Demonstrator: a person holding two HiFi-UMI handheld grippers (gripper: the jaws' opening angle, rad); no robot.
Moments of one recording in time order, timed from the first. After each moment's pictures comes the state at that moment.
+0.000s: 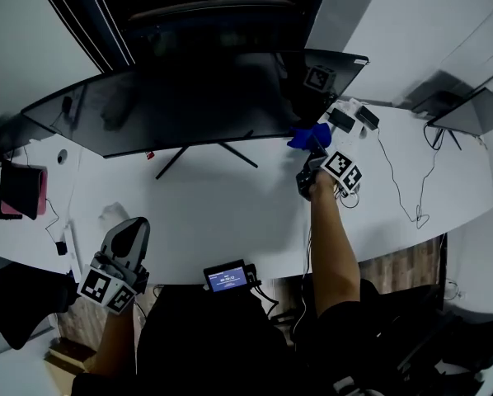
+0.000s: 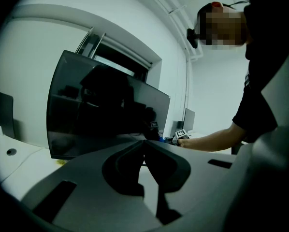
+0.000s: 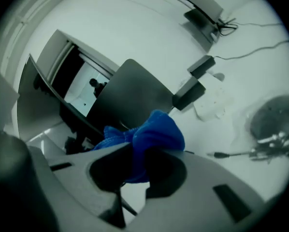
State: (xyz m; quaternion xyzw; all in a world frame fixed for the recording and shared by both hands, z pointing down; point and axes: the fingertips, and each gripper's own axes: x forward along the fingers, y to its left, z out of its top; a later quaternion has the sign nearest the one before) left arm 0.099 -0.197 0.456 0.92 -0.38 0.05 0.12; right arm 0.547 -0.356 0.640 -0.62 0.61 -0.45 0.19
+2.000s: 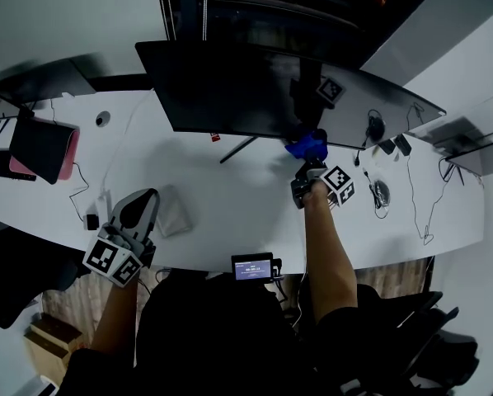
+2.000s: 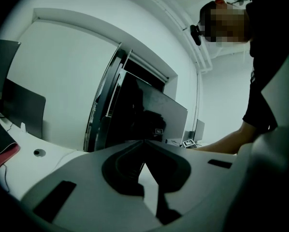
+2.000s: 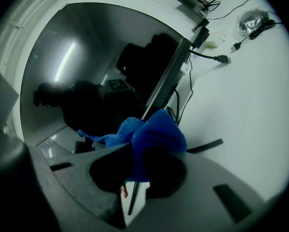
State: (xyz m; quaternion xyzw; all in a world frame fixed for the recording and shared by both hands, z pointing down) left arm -0.104 -0.225 0.467 0.90 -0.42 -0.01 0.14; right arm 0.311 -0.366 0.644 -0.58 0.60 -0.49 0.23
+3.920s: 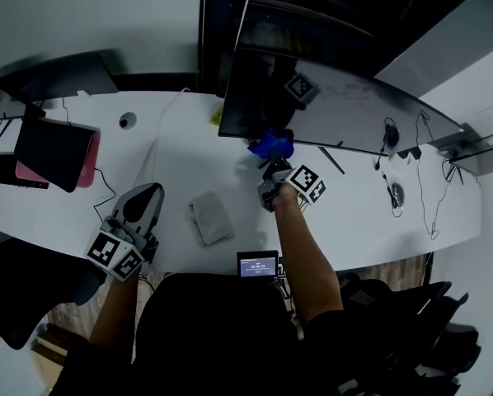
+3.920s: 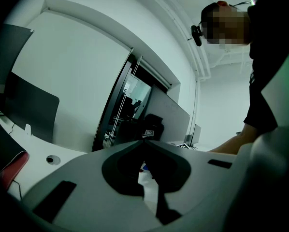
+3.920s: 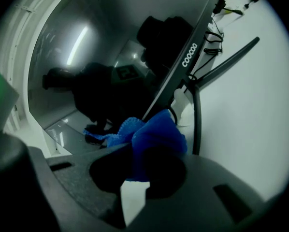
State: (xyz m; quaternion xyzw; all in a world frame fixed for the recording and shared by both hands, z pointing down) left arm -0.227 -0.265 0.476 0.91 -0.39 -0.03 0.15; right arm 0.067 -0.392 0.642 -0.53 0.66 -0.49 0.20
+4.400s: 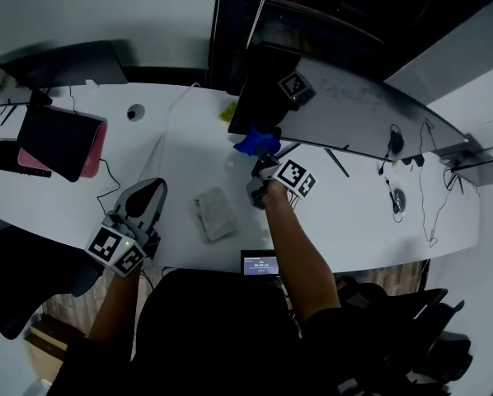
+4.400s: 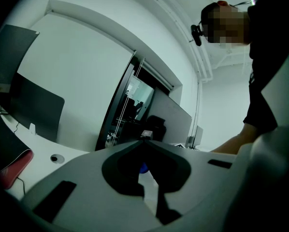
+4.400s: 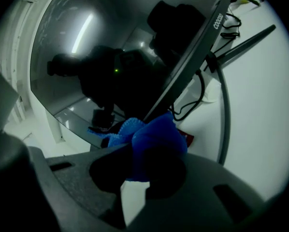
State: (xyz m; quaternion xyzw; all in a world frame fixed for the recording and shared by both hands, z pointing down) left arm -0.241 -0.260 0.476 0.90 -0.40 -0.04 0.15; right arm -0.001 -0.399 0.640 -0.48 0.70 -0.50 0.15
